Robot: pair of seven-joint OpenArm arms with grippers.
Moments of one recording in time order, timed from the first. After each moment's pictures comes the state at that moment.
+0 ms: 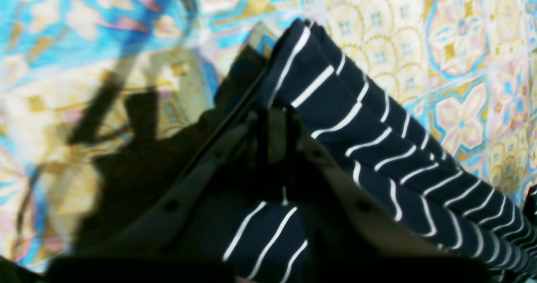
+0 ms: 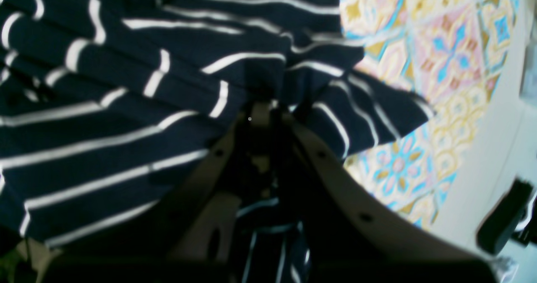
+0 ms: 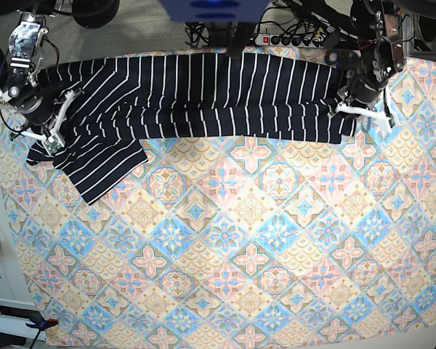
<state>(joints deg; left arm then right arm) 23.8 -11.2 -18.1 95.2 -40.0 9.1 43.3 -19.7 19.4 25.4 94.8 -4.3 42.7 -34.4</state>
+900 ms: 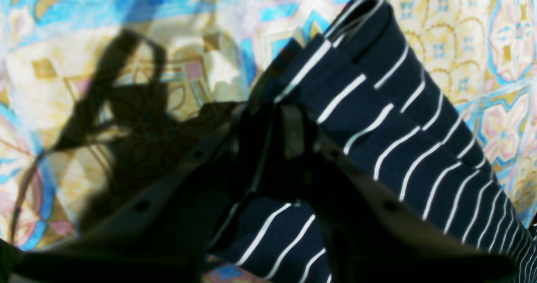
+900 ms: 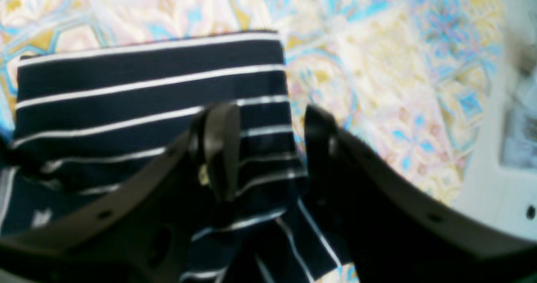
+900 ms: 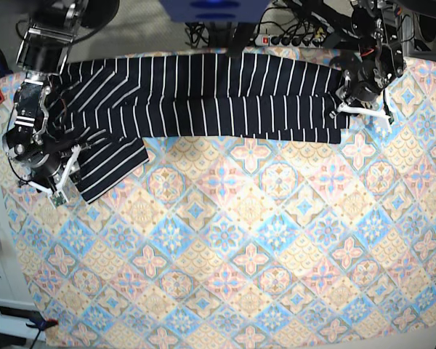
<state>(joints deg) 22.7 -11.3 -18.9 92.3 -39.5 10.1 45.0 3.8 19.5 18.1 75.7 -5.7 41.6 -35.1</state>
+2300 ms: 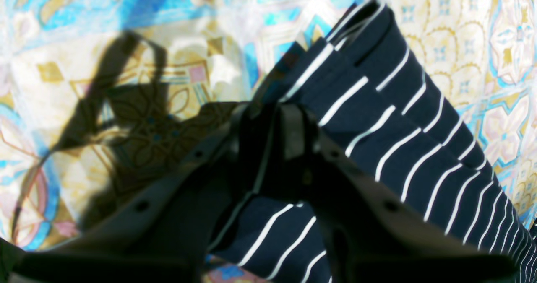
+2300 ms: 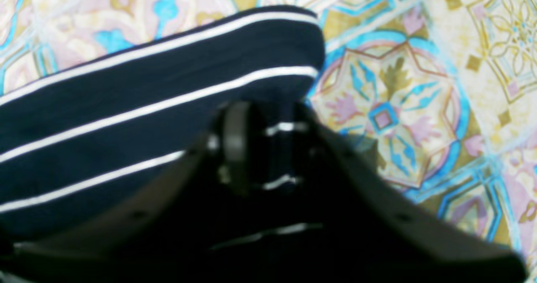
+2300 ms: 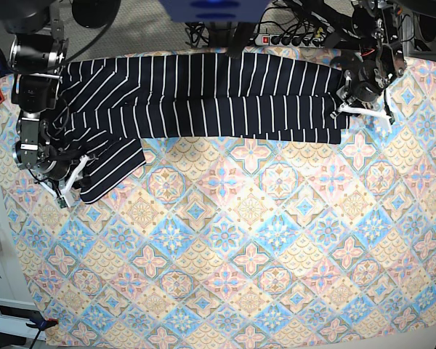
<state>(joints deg) 22.7 -11.2 -18.9 92.3 -39.5 10.1 44.9 17.1 23.5 8.5 37.9 -4.1 40.3 -14.2</state>
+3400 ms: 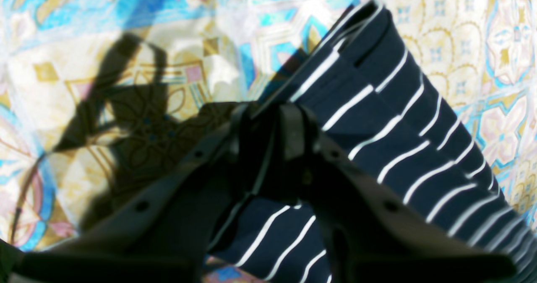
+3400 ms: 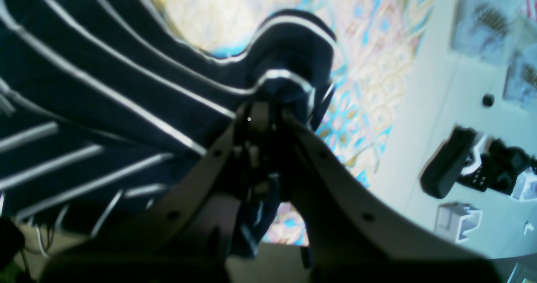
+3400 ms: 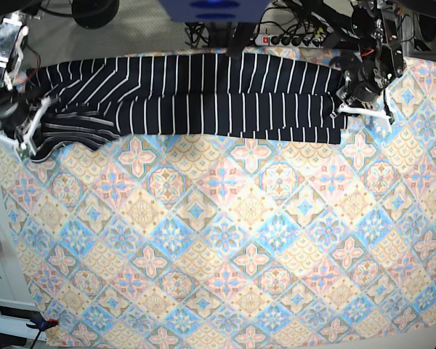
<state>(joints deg) 22.5 -11.1 -18.9 92.2 -39.6 10.1 44.5 -22.0 22.7 31.5 102.6 5.0 41.6 -43.5</state>
